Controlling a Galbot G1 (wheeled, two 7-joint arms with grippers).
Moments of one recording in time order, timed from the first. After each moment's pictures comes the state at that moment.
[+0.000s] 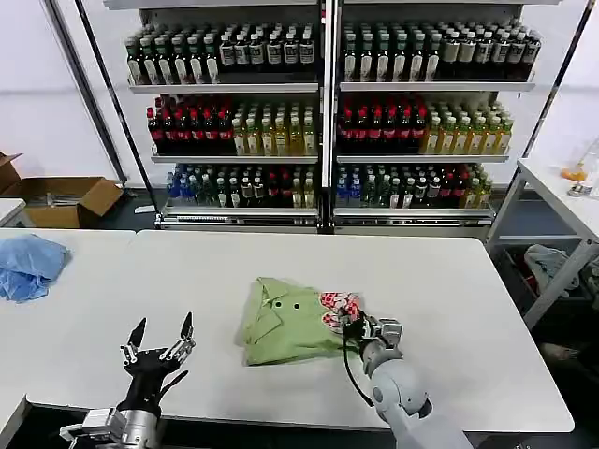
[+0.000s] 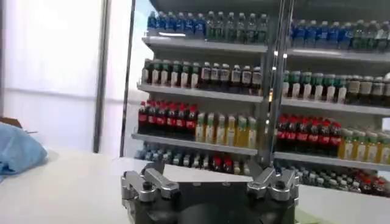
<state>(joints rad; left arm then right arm) 1.61 -1.37 -0.60 -2.18 -0.33 0.09 -0.12 -1.02 1.31 0.16 1.72 0.59 -0.49 0.34</state>
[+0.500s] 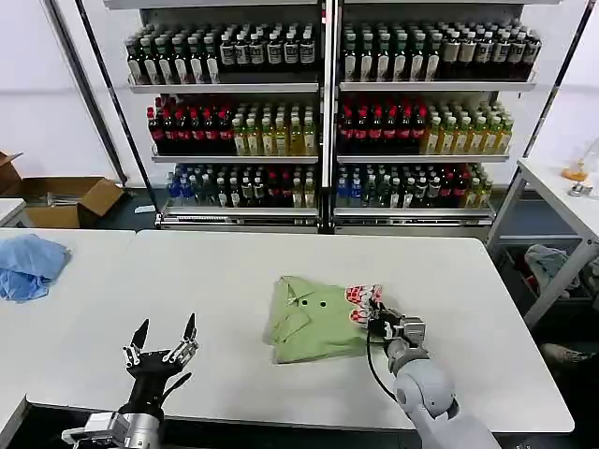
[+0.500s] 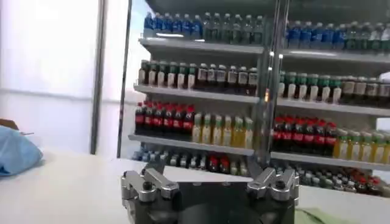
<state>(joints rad) 1.63 -1.38 -0.59 -2.20 -0.30 0.09 -0.11 -1.05 1.21 0.22 1.77 0.48 -0.44 0.27</state>
